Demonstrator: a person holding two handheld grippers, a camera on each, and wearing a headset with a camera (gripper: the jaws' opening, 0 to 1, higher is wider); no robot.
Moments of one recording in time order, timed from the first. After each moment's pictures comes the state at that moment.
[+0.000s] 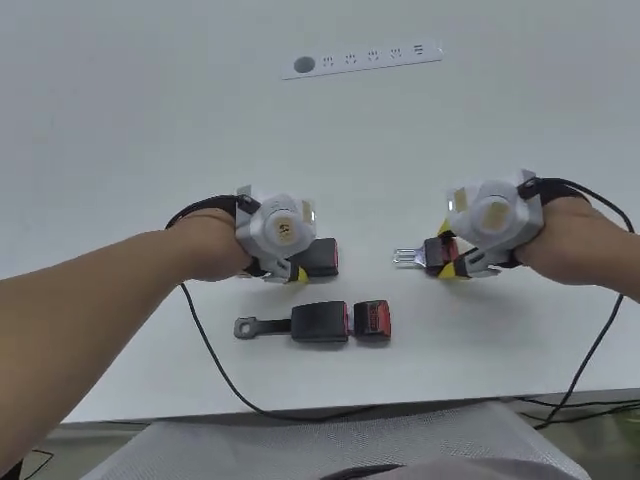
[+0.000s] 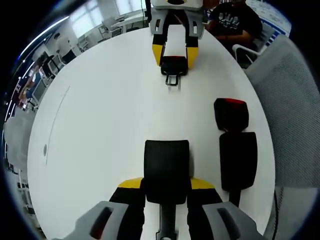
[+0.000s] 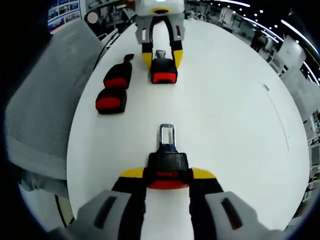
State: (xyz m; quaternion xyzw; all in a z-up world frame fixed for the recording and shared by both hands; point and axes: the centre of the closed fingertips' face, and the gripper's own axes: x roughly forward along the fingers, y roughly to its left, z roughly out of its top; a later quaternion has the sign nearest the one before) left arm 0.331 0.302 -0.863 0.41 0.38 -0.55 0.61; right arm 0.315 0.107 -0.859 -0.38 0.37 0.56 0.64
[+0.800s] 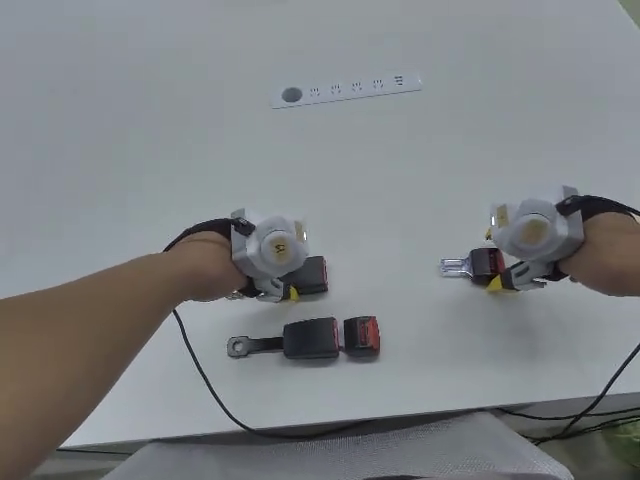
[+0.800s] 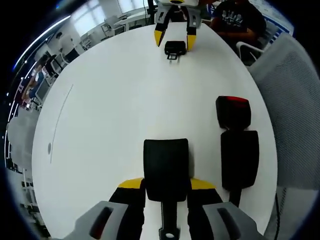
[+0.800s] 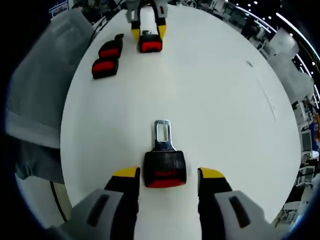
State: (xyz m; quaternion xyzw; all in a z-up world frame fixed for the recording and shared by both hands) left arm 0.327 0.305 -0.860 0.45 0.38 -0.53 0.61; right arm 0.314 0.040 -0.851 -0.41 0.40 0.49 0.65
